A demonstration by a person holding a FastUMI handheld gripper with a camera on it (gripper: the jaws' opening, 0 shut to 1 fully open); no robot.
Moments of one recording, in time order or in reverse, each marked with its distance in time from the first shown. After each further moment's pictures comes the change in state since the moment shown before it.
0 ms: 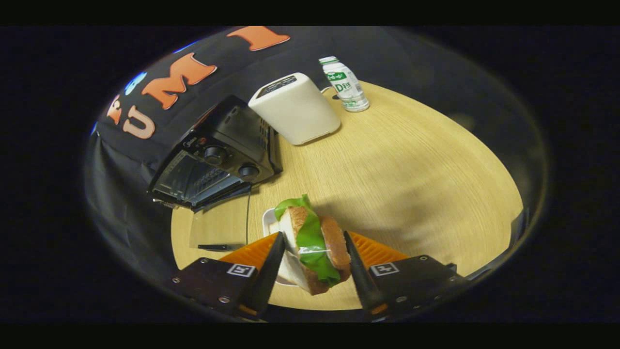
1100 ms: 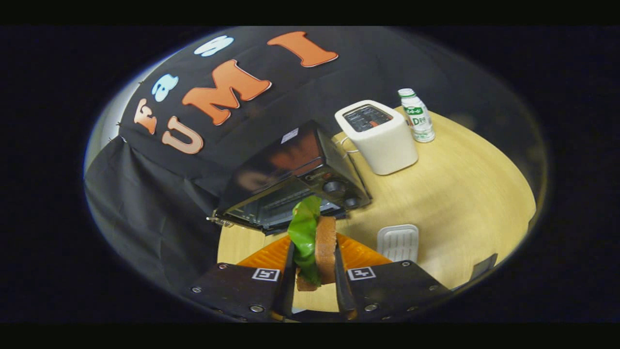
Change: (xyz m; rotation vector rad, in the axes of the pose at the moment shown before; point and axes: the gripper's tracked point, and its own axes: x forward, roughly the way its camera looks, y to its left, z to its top) arm -0.036 0.168 0.043 -0.017 -0.148 0.231
